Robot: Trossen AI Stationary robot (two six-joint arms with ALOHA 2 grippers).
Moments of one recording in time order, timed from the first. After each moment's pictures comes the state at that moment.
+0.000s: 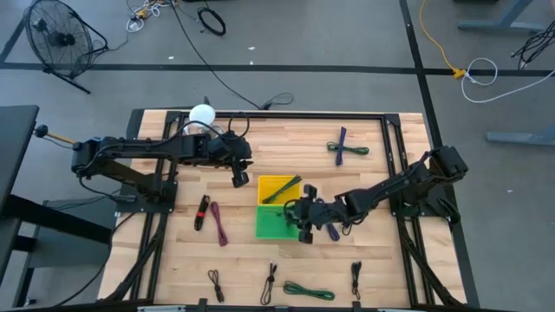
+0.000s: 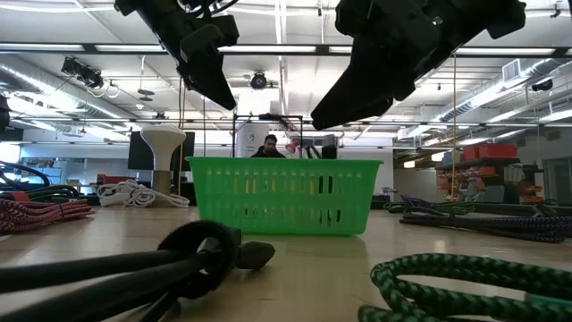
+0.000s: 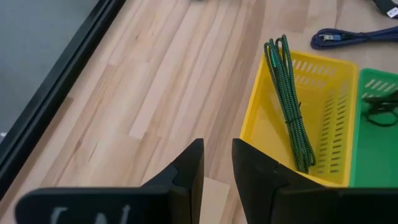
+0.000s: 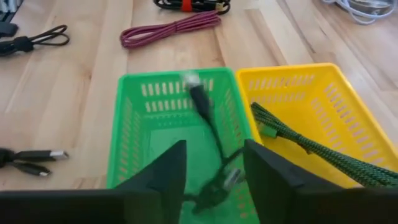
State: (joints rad) left arm 0.15 1.29 0.97 -0.48 -0.21 -0.08; right arm 0.33 1.66 0.90 0.09 0.35 0.25
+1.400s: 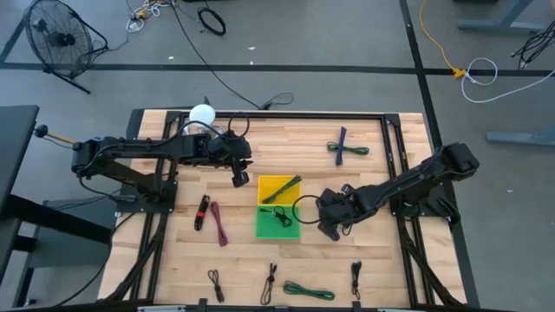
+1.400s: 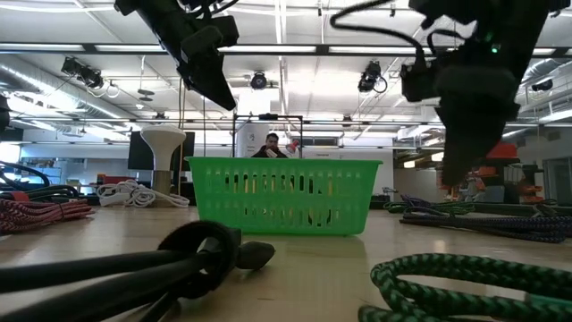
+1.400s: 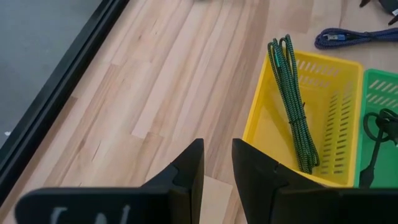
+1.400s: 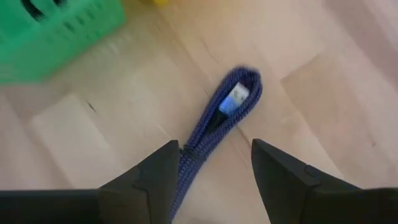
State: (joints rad) left arm 0.15 1.29 0.97 -0.48 -0.22 -0.07; right arm 0.35 1.56 0.90 -0.68 0.28 0.91
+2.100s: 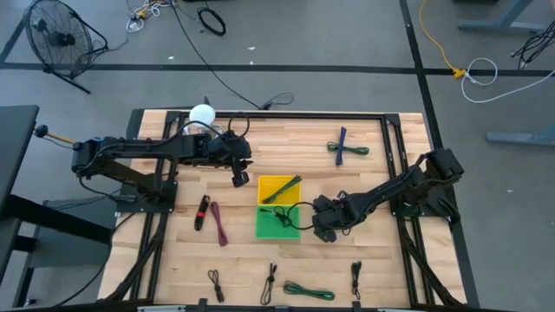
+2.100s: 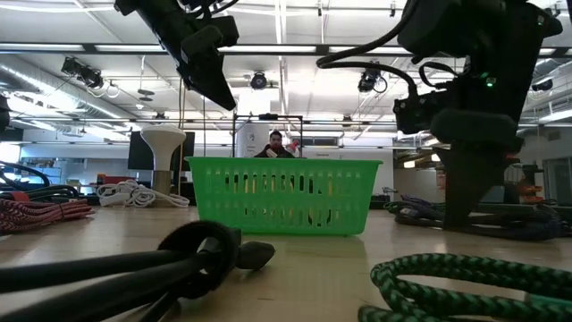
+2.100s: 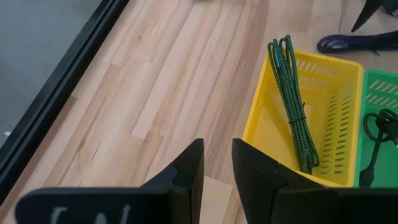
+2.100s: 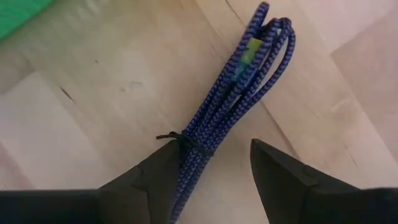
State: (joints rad) left arm 0.15 1.29 0.97 -0.48 -0.22 -0.08; right arm 0.35 1.71 0.90 -0.60 0.23 0.94
